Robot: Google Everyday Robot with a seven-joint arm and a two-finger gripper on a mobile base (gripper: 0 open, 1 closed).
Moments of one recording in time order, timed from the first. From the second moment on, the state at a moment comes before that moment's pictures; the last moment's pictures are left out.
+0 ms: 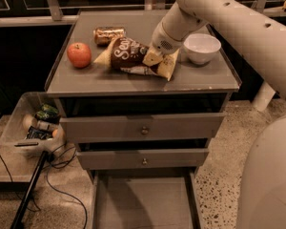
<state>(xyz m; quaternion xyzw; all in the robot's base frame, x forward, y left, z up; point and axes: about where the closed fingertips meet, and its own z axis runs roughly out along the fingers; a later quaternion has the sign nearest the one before) 0.705 -0.042 0.859 -0.59 0.76 0.07 0.28</state>
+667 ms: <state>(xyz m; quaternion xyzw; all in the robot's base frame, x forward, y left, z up) 0.685 -0.063 0.881 -0.59 0.75 0.07 0.29</state>
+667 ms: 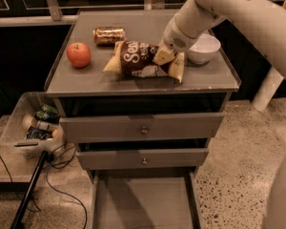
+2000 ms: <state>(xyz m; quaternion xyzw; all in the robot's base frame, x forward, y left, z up) 0.565 -0.126 0.952 -0.59 0.71 0.08 0.37</state>
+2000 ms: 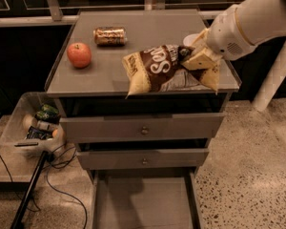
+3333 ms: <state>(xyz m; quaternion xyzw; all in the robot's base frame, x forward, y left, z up) 0.475 -0.138 0.922 -0.57 0.74 0.09 0.35</state>
